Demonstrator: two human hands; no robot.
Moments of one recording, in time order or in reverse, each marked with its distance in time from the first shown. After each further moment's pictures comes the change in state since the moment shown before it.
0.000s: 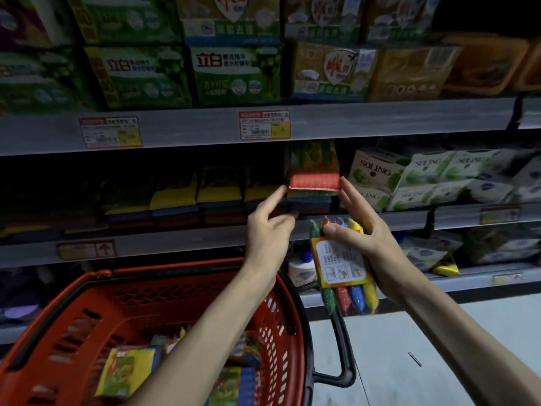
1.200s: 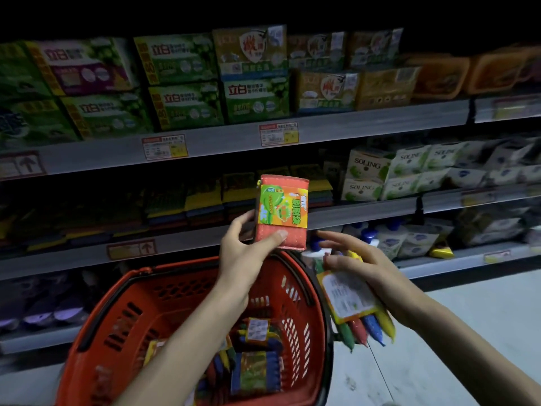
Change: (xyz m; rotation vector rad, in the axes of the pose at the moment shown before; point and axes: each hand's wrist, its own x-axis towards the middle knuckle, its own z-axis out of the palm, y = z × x) left_hand -0.074 0.018 -0.091 0.036 0.035 -0.080; right_hand -0.094 -0.023 0.050 -0.075 -0.050 0.238
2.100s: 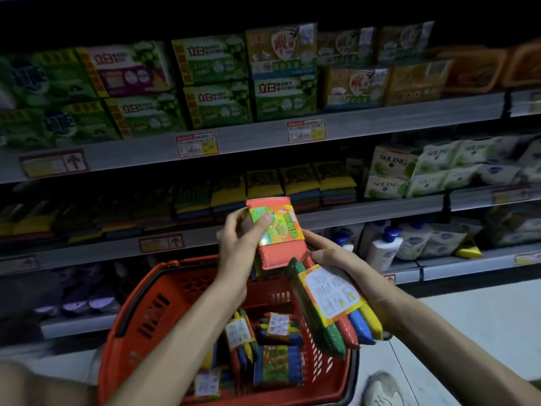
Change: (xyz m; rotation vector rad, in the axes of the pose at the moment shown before) left_hand 0.014 -0.006 -0.047 -0.028 0.061 -0.062; right_hand 0.083 0.053 0.052 0.225 -0.331 0.120
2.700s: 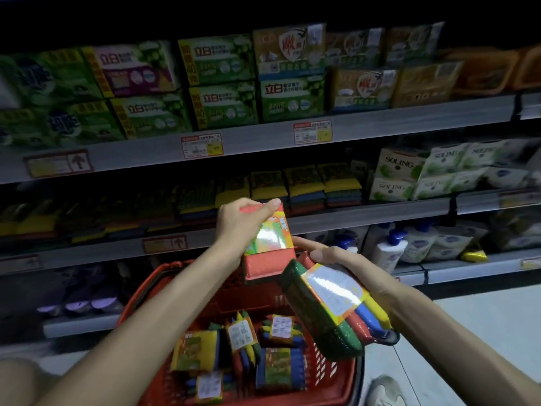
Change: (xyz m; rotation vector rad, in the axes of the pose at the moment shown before) left_hand 0.045 0.032 -0.004 0.300 0.026 0.021; right_hand 0.007 -0.041 0.028 -0.264 -0.284 0.023
